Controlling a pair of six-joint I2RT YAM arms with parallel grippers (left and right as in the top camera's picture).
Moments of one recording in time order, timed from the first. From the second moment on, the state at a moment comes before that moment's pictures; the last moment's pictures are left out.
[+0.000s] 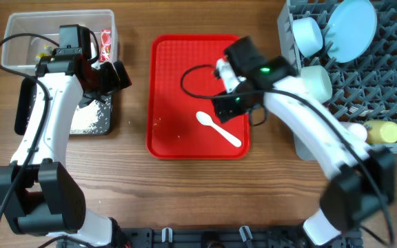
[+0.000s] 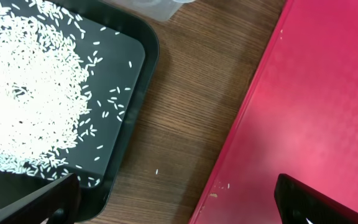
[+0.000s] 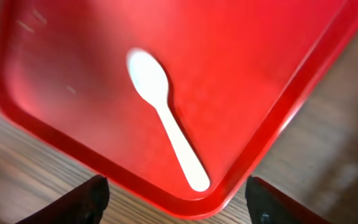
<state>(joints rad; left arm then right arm) 0.05 1.71 1.40 -0.93 0.09 -0.37 0.50 1.80 1.48 -1.06 -0.13 0.05</state>
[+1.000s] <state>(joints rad) 0.05 1.71 1.40 -0.93 0.09 -0.37 0.56 1.94 1.21 -0.70 -0.07 -0.02</state>
